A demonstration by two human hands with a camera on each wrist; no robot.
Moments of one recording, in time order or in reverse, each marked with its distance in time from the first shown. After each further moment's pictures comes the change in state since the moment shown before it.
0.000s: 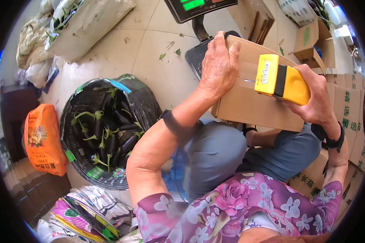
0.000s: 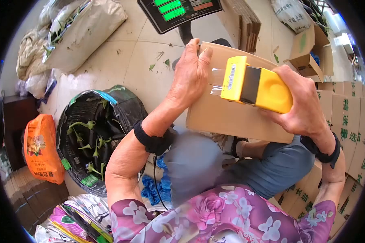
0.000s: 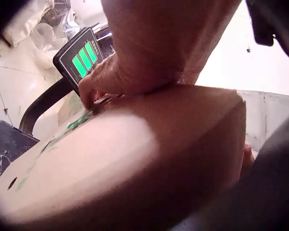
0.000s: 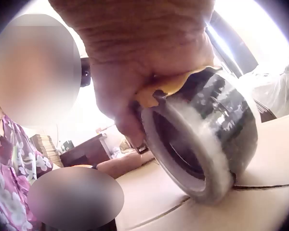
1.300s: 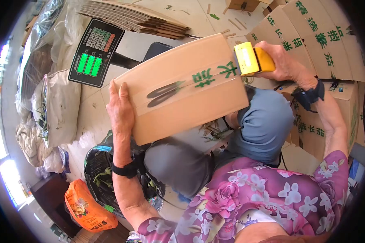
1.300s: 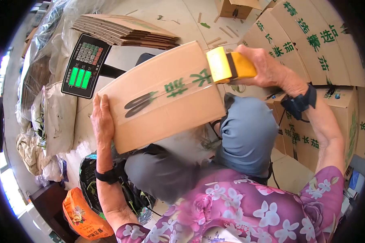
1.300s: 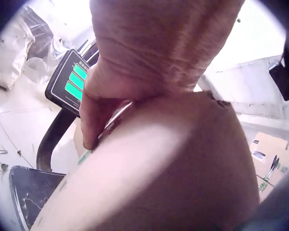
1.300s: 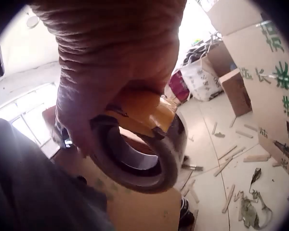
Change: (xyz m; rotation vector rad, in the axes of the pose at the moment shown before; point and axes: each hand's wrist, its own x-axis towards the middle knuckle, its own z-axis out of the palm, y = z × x) left_hand 0.017 0.006 -0.016 0.562 -0.172 -0.067; right_hand -0.171 0.138 0.038 0.323 0.107 0.318
